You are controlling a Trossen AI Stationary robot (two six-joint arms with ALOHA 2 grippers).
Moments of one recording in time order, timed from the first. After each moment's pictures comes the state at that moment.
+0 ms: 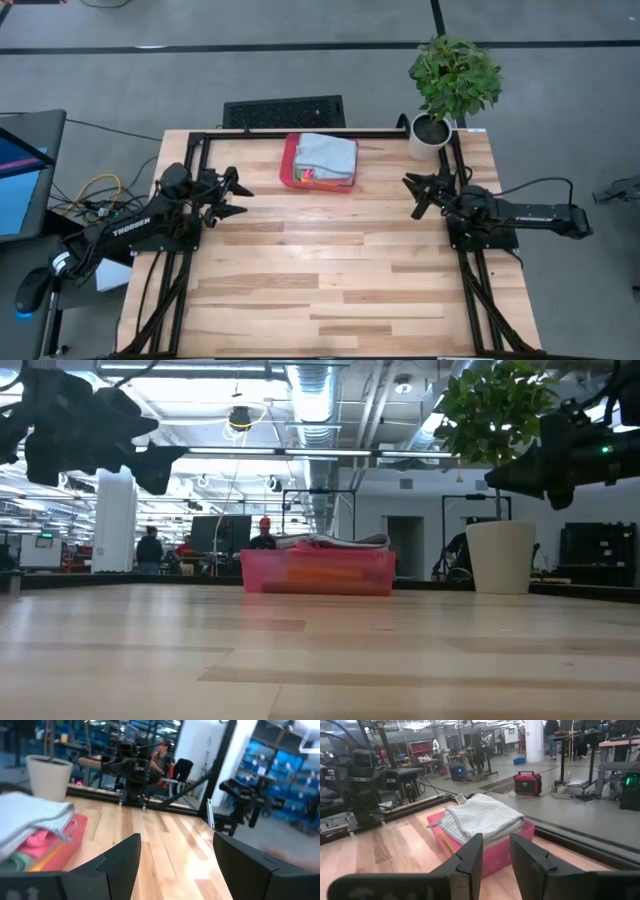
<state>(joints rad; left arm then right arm) 0.78 0.54 0.01 0.63 1.00 -0.29 -0.09 0.13 0.01 0.07 0.49 0.13</state>
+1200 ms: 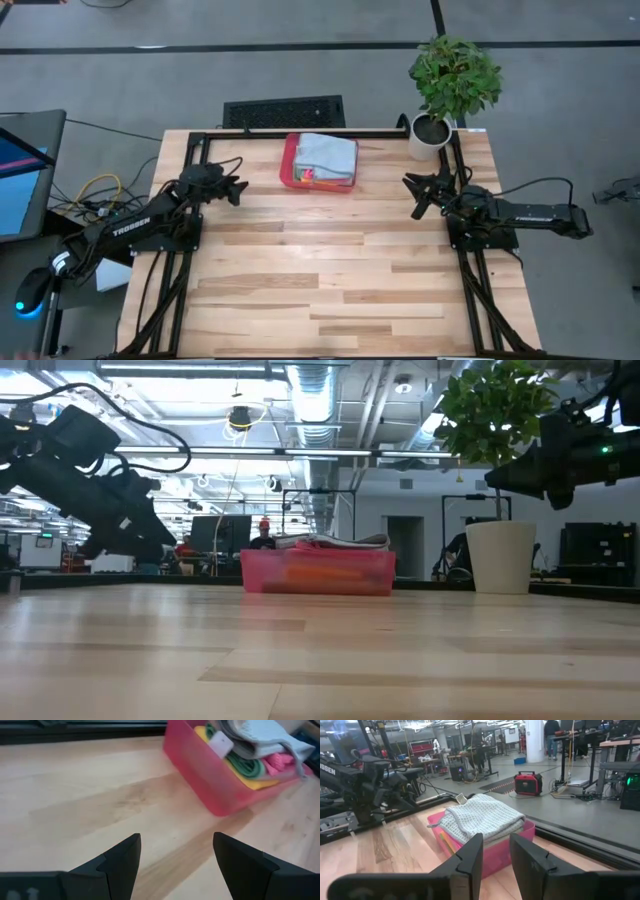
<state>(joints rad) 0.78 0.54 0.01 0.06 0.11 -0.38 -0.09 0.13 0.01 0.07 0.49 0.13</state>
